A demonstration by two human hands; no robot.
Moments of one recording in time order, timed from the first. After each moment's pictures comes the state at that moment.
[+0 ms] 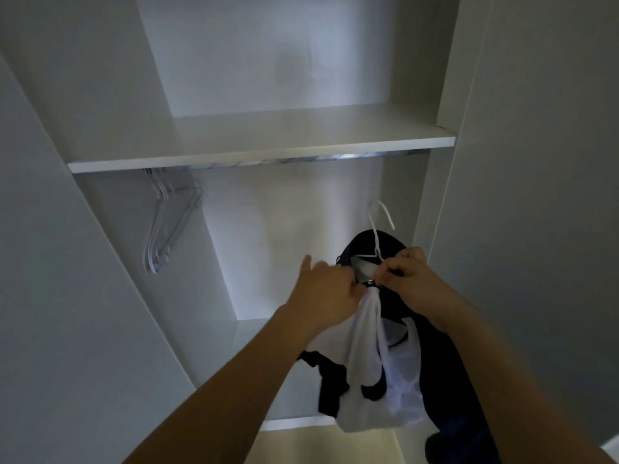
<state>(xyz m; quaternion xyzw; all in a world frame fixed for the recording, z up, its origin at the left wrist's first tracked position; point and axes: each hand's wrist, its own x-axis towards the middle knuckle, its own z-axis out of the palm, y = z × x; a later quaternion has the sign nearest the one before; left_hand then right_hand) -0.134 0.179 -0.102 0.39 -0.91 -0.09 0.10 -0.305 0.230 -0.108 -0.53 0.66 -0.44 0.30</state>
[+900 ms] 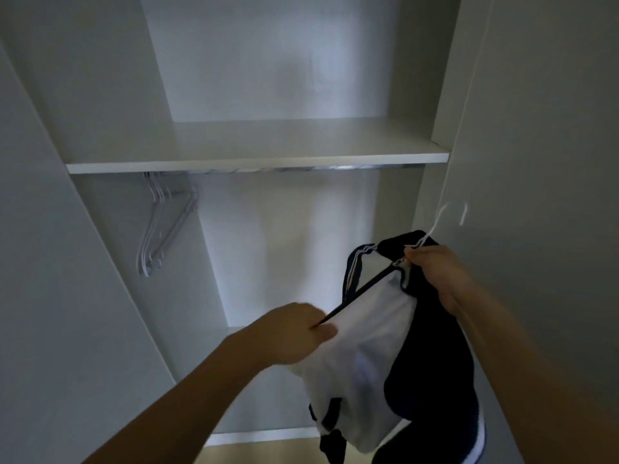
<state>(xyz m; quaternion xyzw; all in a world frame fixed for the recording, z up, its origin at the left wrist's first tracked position) -0.087 0.180 -0.116 0.37 -0.90 -0.24 0.03 -0.338 0.224 -0.073 -0.32 0.66 -0.58 0.35</state>
